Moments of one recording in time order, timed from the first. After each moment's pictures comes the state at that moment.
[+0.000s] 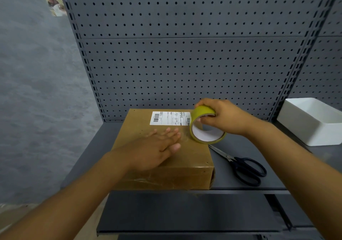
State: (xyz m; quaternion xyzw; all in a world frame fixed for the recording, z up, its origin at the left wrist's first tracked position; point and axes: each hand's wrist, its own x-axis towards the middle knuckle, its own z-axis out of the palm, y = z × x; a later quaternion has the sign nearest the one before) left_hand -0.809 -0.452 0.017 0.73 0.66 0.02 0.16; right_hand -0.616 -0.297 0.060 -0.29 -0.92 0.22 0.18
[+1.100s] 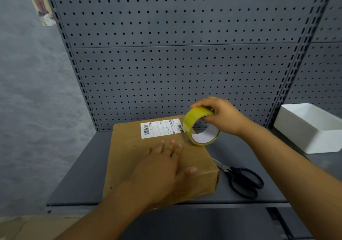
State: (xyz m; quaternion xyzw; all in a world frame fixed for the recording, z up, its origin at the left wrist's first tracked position) left_hand -0.752 -0.443 0.015 0.66 0.75 -0.02 0.06; right_hand -0.615 -0.259 0.059 -0.26 -0.90 0.22 0.27
